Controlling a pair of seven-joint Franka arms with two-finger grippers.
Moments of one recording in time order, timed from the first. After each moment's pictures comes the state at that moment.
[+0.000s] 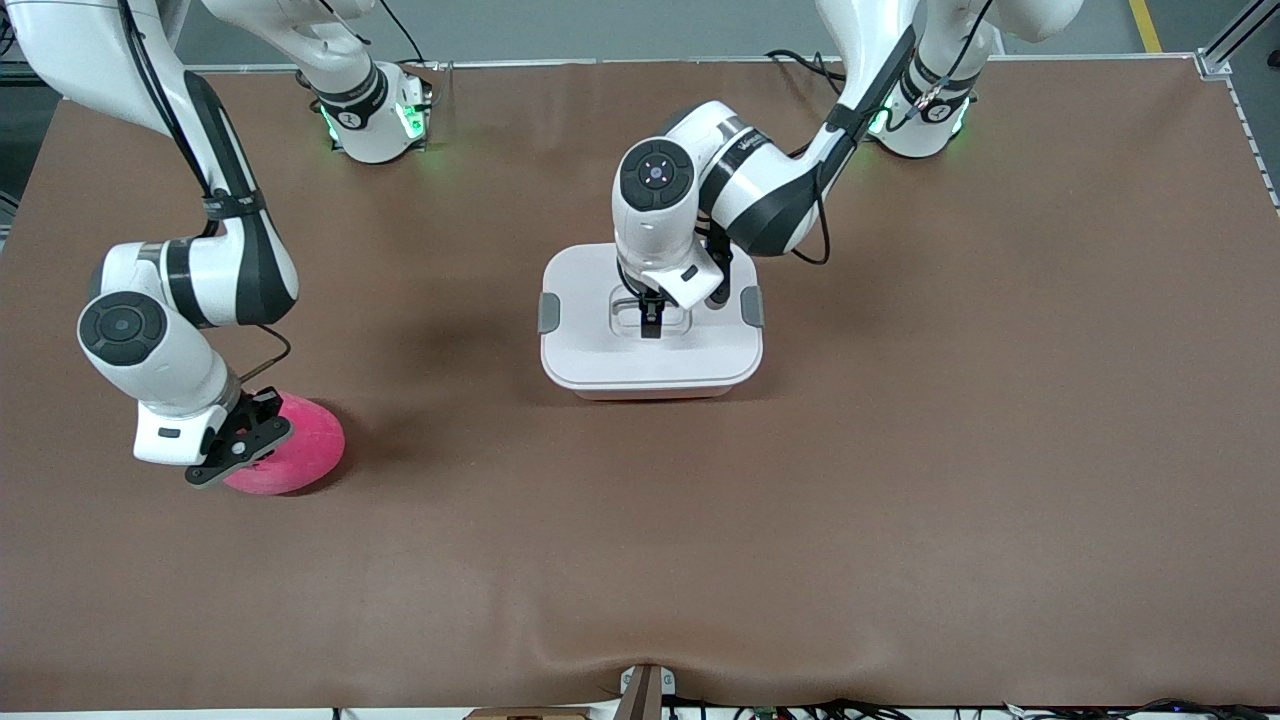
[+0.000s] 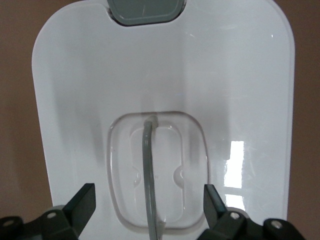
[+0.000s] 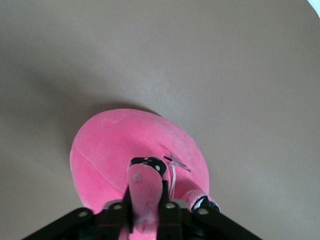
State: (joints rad) left arm -0.81 0.53 -0.03 -1.51 -0.09 1.98 -2.32; right arm 0.05 0.38 -0.04 -1.85 -0.30 2.30 -0.50
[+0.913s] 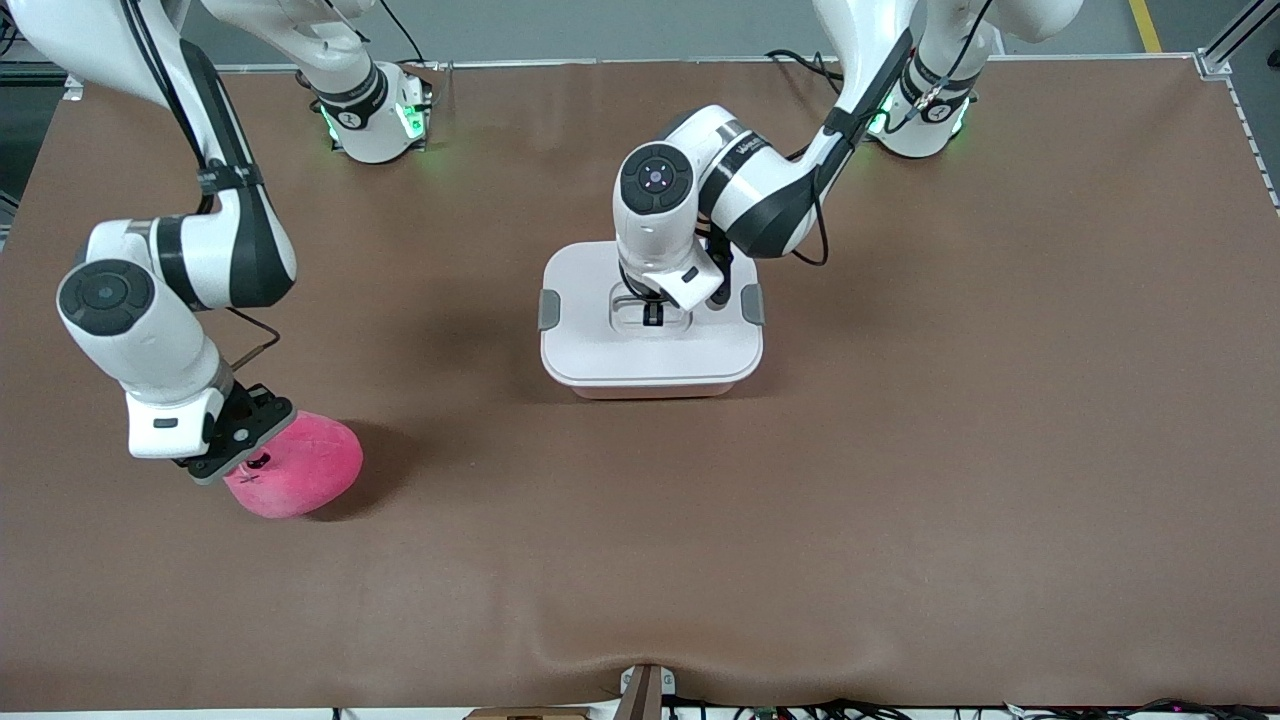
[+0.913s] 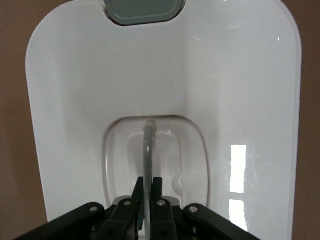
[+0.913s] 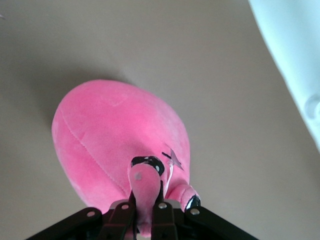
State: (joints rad) left arm -0.81 0.53 -0.02 -1.52 -0.09 1.99 -2.32; right arm 0.08 0.31 -0.02 -1.81 -0.30 2.29 -0.70
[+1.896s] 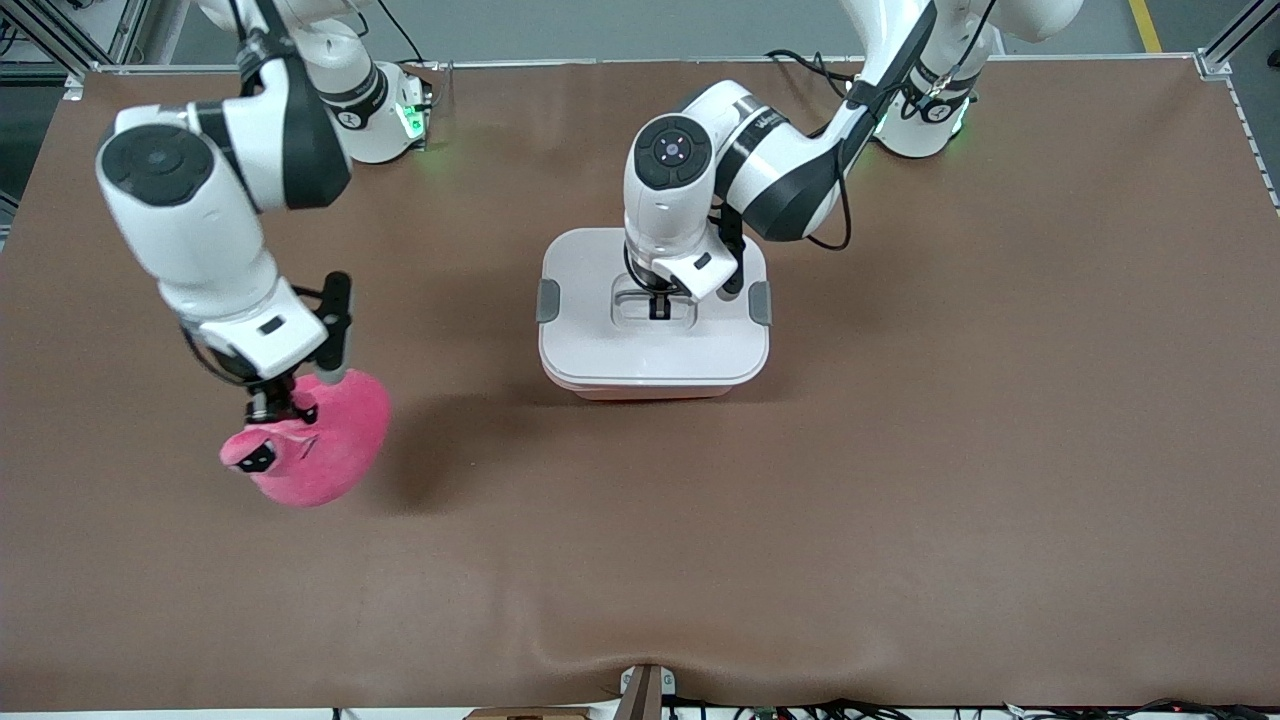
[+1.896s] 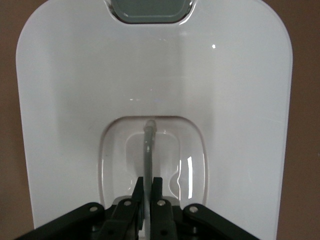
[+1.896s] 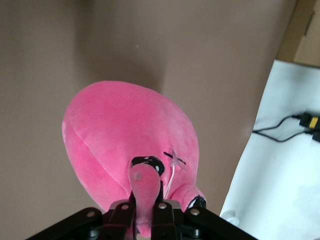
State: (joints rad) left arm -0.79 0.47 -0.01 -1.52 -0.09 1.97 -2.32; right arm 0.32 0.16 -0.01 -1.72 -0.30 2.04 -1.34
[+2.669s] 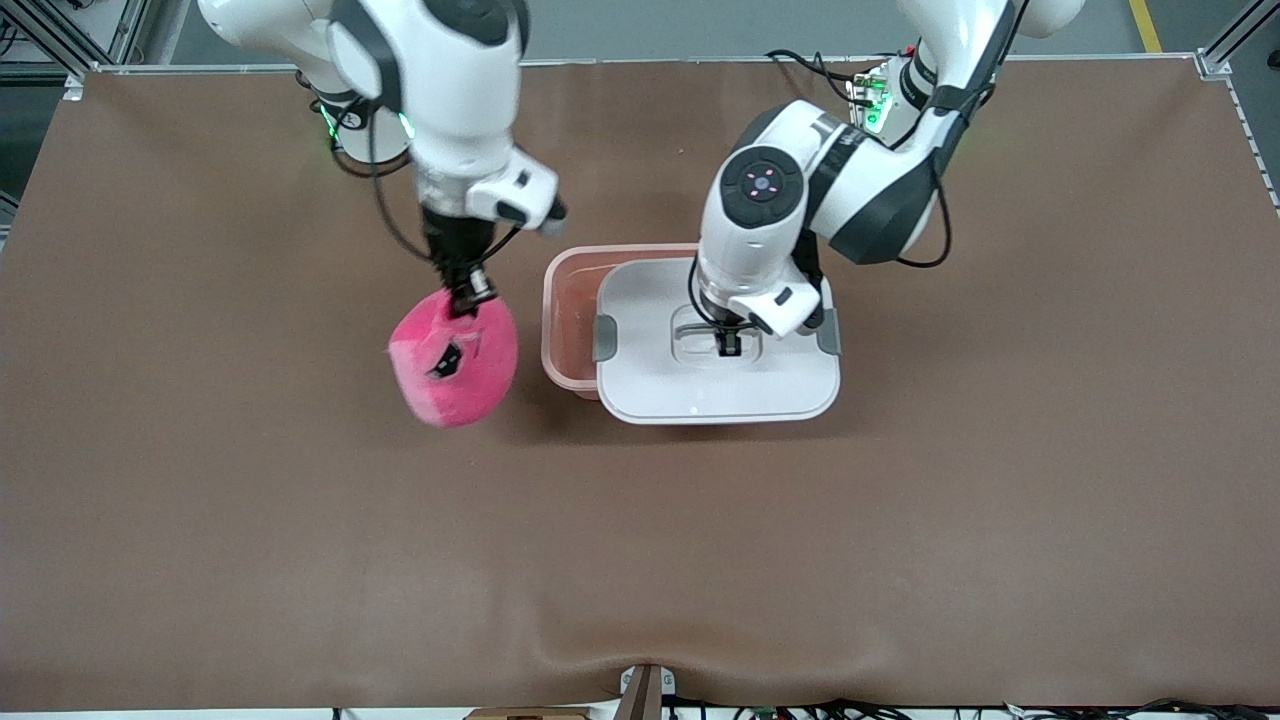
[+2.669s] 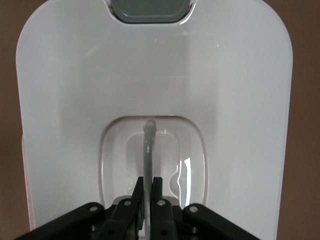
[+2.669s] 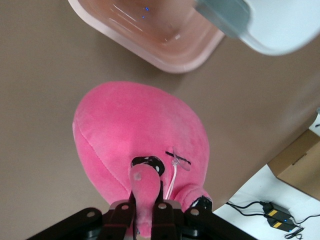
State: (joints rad) left arm -0.65 0.41 0.00 -1.52 -0.04 1.90 -2.21; right arm 0.75 0.13 0.00 -1.69 -0.42 1.82 -1.32
